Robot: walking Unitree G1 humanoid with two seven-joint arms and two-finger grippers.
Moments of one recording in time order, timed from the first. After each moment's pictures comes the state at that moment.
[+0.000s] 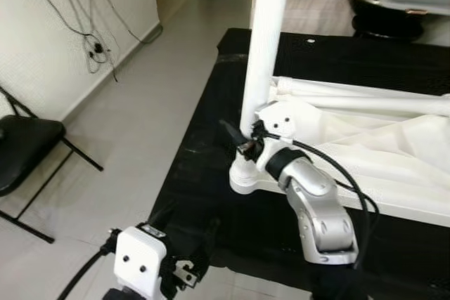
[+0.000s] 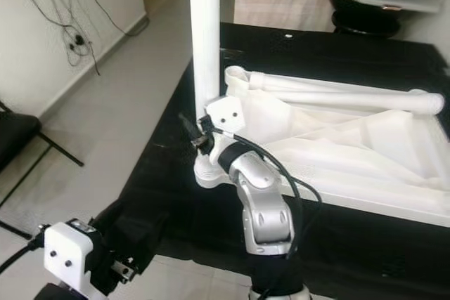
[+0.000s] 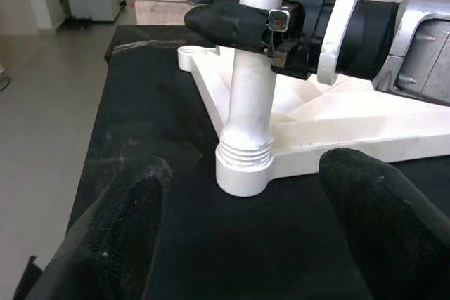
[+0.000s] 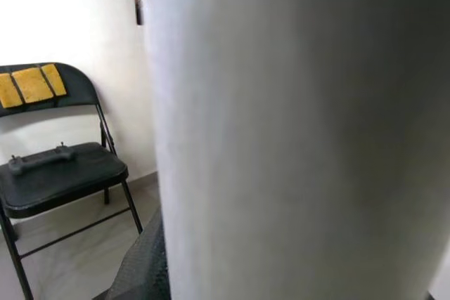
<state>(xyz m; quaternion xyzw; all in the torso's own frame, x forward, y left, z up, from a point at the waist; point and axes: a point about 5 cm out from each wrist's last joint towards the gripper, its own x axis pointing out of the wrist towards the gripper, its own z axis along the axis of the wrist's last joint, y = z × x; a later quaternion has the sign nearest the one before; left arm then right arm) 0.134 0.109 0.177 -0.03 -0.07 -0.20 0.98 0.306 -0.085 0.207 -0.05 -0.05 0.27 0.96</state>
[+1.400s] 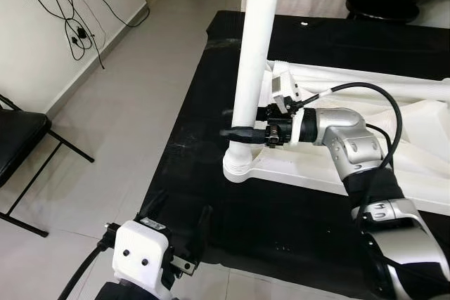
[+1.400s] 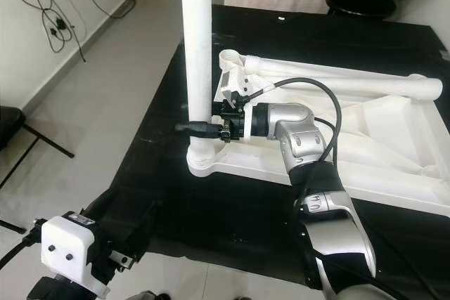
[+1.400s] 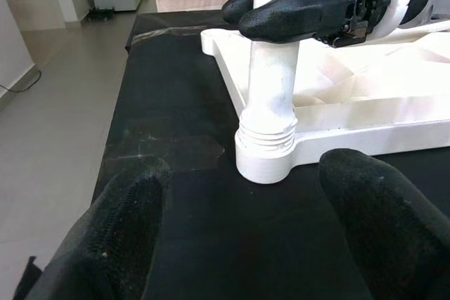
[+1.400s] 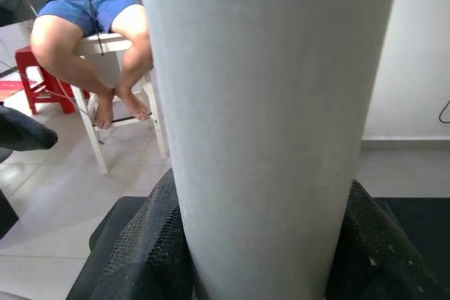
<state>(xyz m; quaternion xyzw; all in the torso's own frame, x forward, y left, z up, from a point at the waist) 0.133 0.111 0.181 0.00 -0.08 -0.15 0.99 0.352 -0.127 0.237 -0.08 -0.02 0.64 0.76</state>
